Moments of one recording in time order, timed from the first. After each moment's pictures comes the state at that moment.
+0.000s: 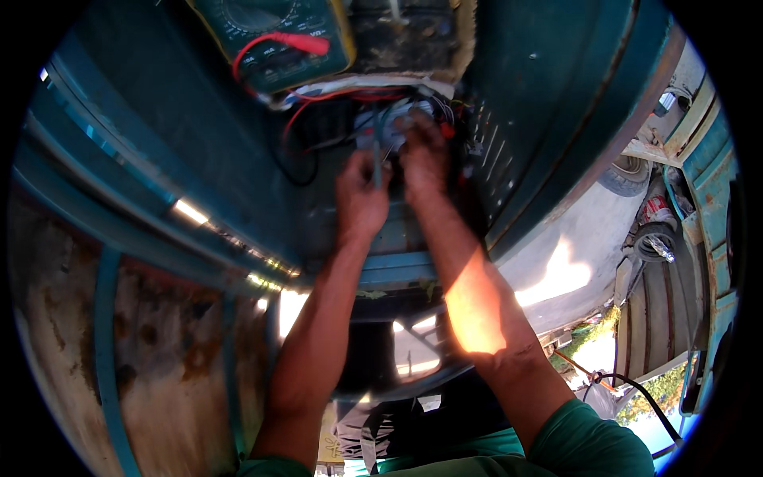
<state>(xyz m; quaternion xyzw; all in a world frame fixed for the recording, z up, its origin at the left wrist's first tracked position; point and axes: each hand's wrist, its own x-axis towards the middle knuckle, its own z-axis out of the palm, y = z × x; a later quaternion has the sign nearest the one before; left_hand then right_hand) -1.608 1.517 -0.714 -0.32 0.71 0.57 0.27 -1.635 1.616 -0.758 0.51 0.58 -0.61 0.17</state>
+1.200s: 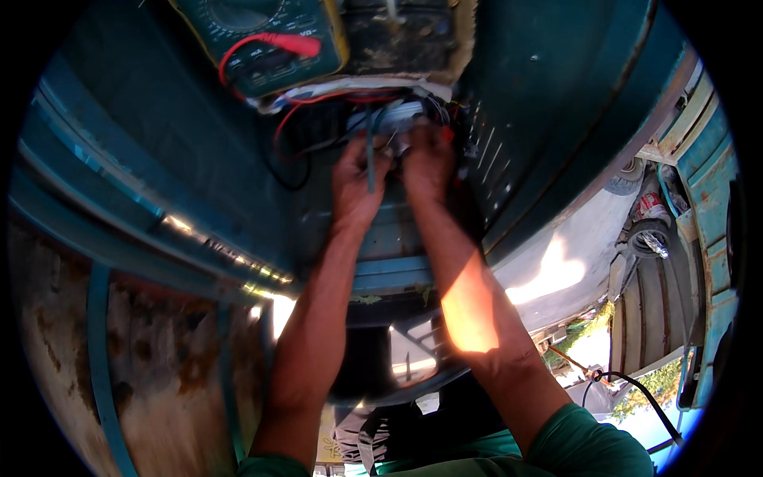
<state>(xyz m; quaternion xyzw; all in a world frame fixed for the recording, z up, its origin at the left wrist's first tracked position) -1.623 1.526 -0.725 -0.39 0.56 0.68 0.27 -1.629 1.628 -0.763 0.48 0.65 -0.57 0.14</state>
